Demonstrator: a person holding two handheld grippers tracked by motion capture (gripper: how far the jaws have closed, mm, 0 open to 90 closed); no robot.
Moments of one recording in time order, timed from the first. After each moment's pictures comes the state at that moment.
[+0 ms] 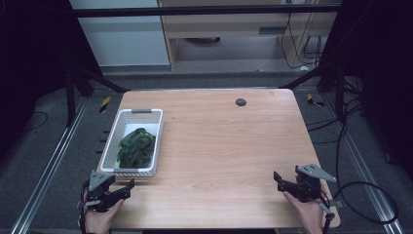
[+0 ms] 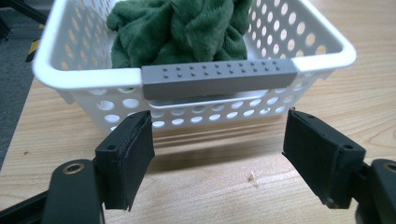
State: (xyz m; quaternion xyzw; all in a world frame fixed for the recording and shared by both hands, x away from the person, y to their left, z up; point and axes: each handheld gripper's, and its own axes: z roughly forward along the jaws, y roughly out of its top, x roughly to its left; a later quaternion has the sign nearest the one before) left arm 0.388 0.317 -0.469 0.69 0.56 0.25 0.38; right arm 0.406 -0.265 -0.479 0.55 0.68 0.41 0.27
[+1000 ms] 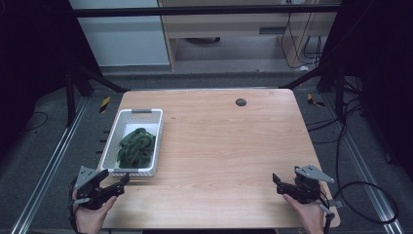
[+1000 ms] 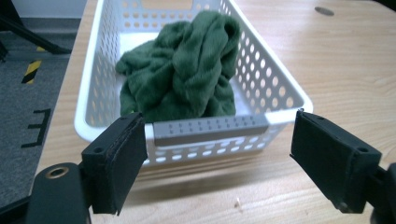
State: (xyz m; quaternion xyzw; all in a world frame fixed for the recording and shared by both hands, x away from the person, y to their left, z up) left arm 0.386 0.323 -0.433 0.67 0.55 0.26 0.43; right arm 0.403 -0.262 -0.479 0.53 0.69 0.41 0.27
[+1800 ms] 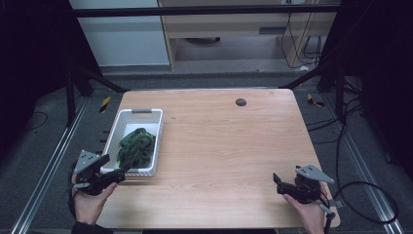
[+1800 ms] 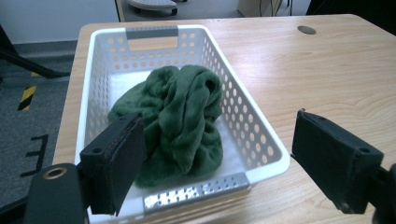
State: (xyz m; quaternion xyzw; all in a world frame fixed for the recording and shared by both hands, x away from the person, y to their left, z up) left arm 0.410 0.310 -0.394 0.69 0.52 0.27 0.43; right arm 0.402 -0.263 -0.479 0.52 0.69 0.40 0.29
